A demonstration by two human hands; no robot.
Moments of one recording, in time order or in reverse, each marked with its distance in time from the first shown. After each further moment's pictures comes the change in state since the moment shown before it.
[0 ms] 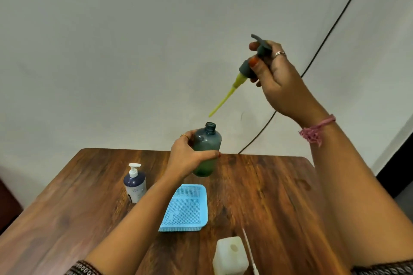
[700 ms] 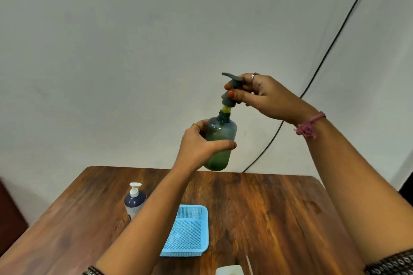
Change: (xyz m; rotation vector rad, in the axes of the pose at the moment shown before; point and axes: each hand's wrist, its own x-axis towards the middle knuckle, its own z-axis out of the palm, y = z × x) left_hand 0.017 0.069 0.021 -0.003 0.047 0.114; right_hand 0.031 0.013 -0.017 -0.004 -0.317 0.067
